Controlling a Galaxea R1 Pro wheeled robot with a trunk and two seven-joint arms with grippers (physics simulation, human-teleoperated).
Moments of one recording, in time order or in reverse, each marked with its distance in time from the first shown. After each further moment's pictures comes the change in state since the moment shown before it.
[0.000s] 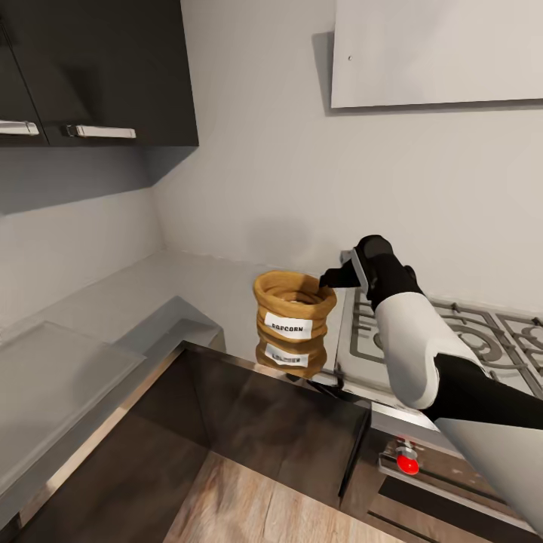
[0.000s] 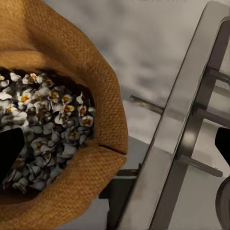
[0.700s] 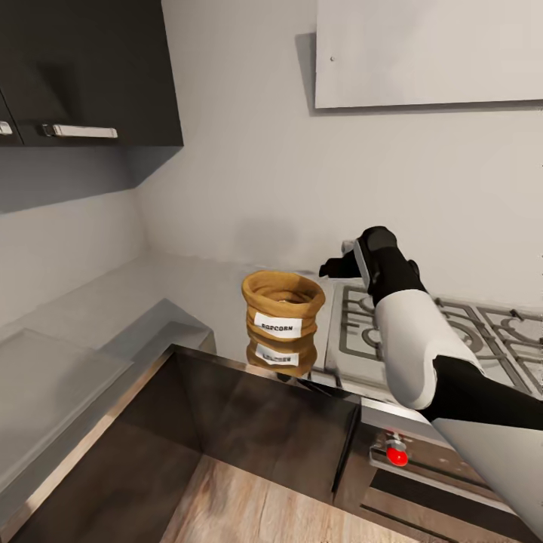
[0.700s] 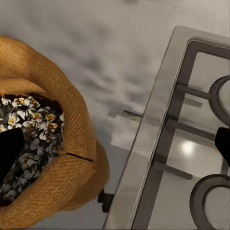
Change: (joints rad) left arm 0.000 0.000 0.000 0.000 0.000 -0.002 0.001; right arm -0.001 0.012 0.000 -0.081 -0.010 0.000 0.005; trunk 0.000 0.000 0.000
